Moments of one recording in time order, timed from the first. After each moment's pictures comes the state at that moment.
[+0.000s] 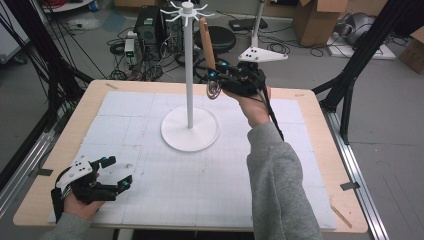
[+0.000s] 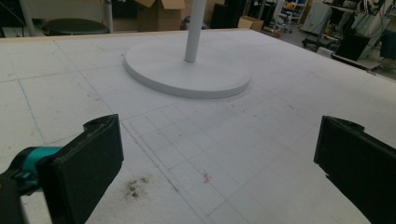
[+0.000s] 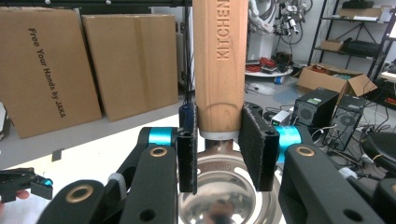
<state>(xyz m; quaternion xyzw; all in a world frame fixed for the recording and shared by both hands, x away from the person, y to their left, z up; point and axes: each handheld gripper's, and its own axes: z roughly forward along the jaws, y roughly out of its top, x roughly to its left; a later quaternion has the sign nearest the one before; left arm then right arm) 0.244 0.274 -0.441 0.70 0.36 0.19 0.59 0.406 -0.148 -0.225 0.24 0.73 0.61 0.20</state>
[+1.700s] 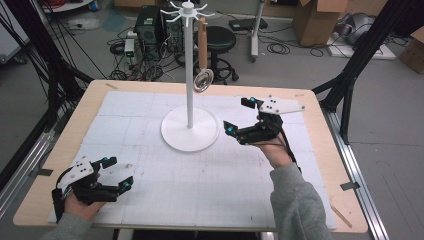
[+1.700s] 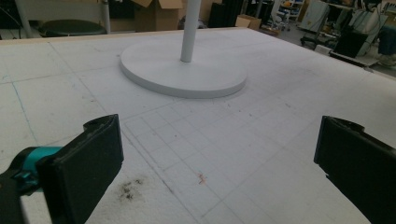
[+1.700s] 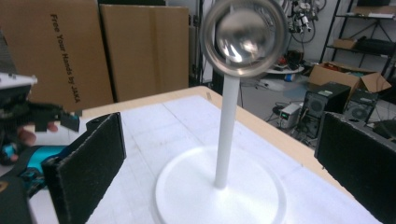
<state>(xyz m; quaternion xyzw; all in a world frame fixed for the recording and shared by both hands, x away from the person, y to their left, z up) 0.243 0.271 -0.440 0.70 0.35 0.19 0.59 0.351 -0.206 -0.314 0.22 0.73 0.62 0.19</state>
